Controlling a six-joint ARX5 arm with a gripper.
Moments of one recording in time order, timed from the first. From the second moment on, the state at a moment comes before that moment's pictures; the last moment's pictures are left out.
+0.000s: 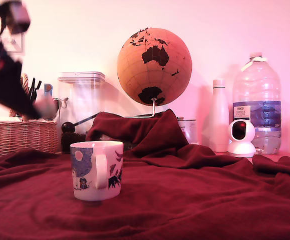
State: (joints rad) arm -0.26 1.27 0.86 -0.54 0.45 0.56
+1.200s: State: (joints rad) arm -0.44 1.43 0.98 -0.40 0.44 0.30
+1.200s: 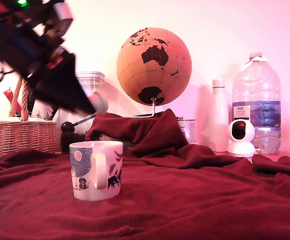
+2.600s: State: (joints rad) arm -0.48 1.67 1.23 -0.71 0.31 0.34
